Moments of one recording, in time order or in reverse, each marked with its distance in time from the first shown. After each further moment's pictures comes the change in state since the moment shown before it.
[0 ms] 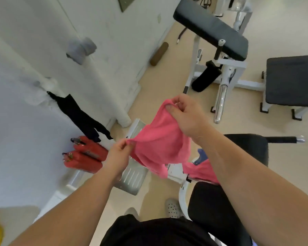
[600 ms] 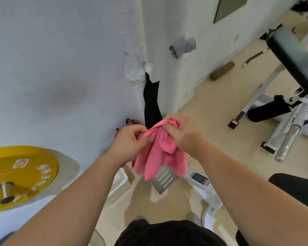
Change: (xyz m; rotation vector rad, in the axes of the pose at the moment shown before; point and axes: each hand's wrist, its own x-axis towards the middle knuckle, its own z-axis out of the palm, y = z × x) left_hand -0.072 -0.046 -0.268 -0.013 0.187 0.195; right_hand -0.050 -0.096 0.301 -0.085 -0.490 -0.234
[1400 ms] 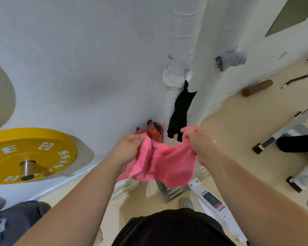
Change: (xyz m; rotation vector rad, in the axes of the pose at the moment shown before) left_hand 0.025 -0.064 -0.077 -0.252 0.274 -0.417; right_hand 0.090 0.010 0.070 0.130 0.032 0.519
